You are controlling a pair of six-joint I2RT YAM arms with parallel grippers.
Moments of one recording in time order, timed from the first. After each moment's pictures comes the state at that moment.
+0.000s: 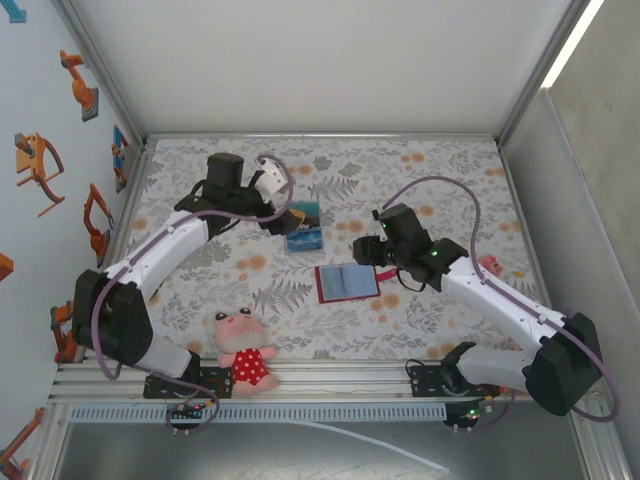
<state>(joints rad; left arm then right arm) -0.44 1.45 1.10 -0.28 0.55 0.39 0.68 1.20 0.88 -0.53 0.04 0.43</state>
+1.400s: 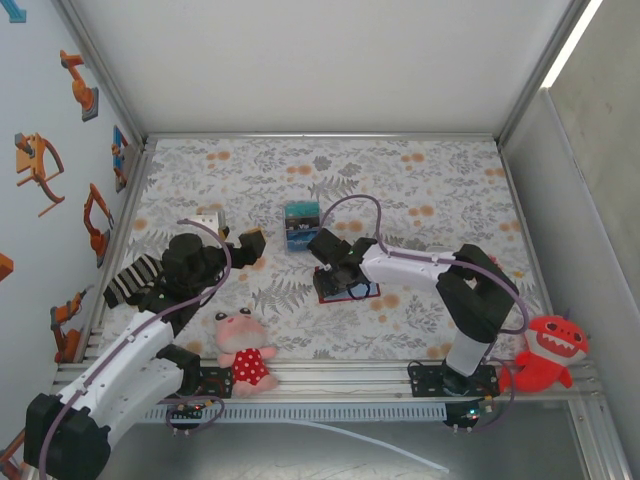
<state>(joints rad) -0.44 0.79 0.45 0.04 0.07 -0.39 0.93 1.74 1.07 -0.58 0.02 0.45</state>
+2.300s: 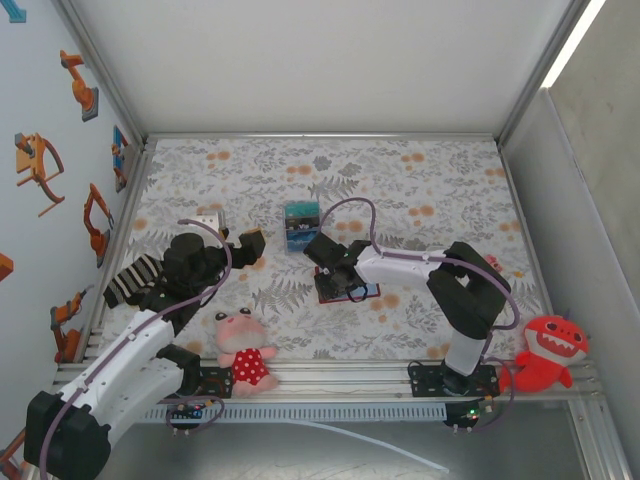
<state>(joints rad) -0.44 0.80 0.45 0.03 0.06 -0.40 0.94 1.78 1.07 -0.59 0.06 0.46</state>
